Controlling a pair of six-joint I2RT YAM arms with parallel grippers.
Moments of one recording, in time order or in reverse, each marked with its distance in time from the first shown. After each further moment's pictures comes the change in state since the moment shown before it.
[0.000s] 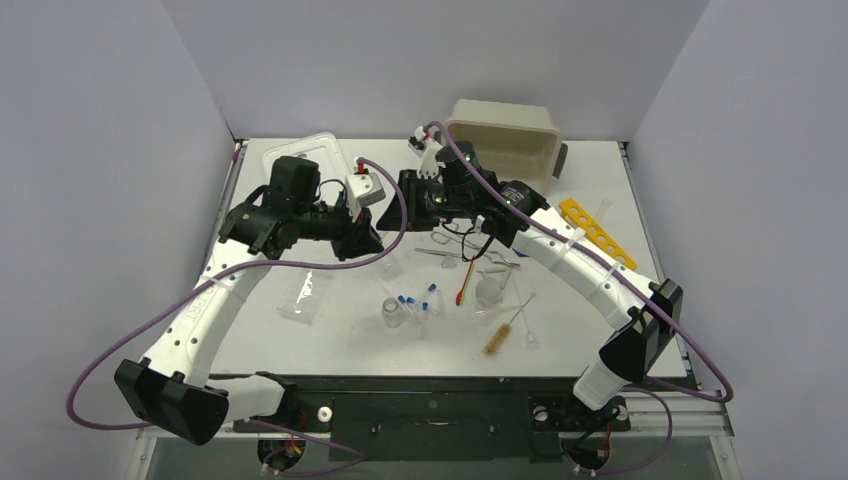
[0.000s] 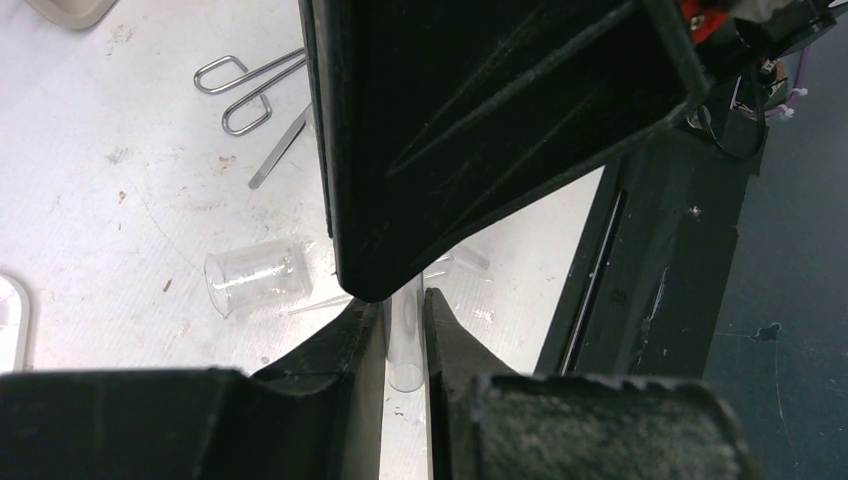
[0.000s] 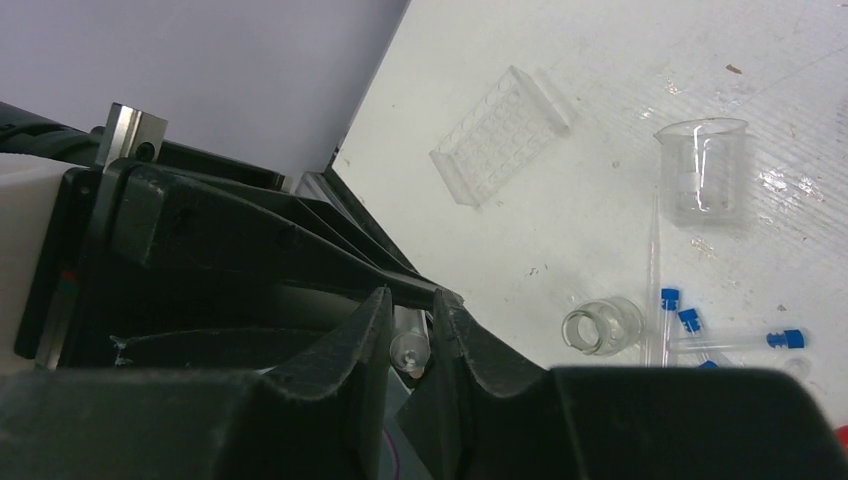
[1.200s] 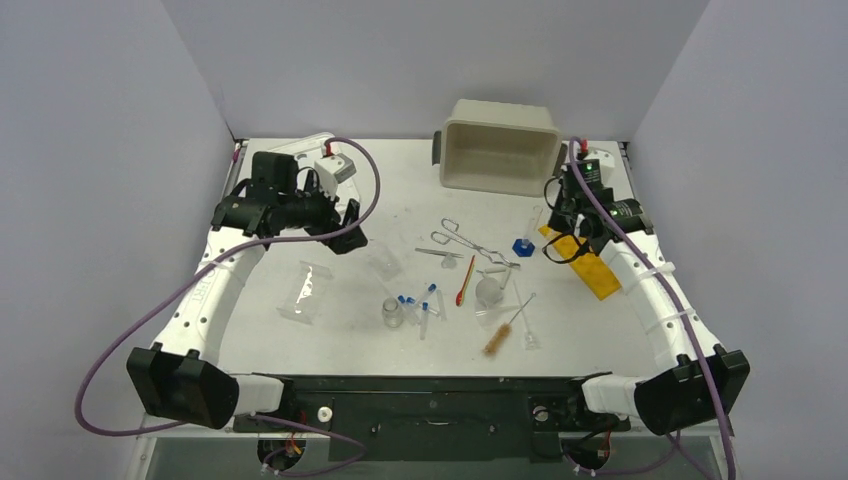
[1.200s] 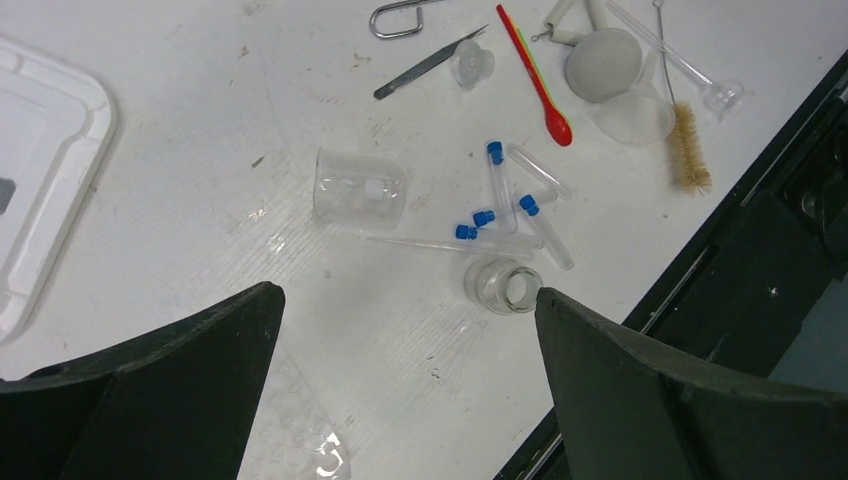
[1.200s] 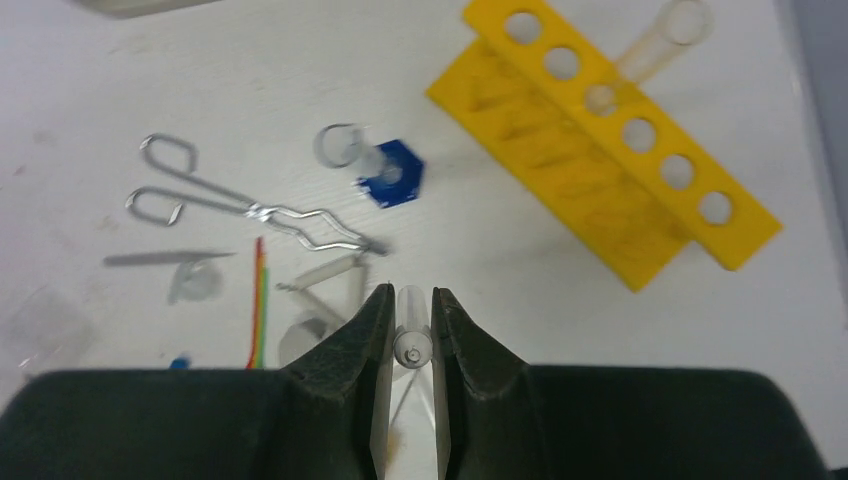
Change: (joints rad) left arm 0.169 0.048 -0.029 0.040 -0.143 -0.127; right arm -0.494 -0.338 -0.354 -0.283 0.628 -0.236
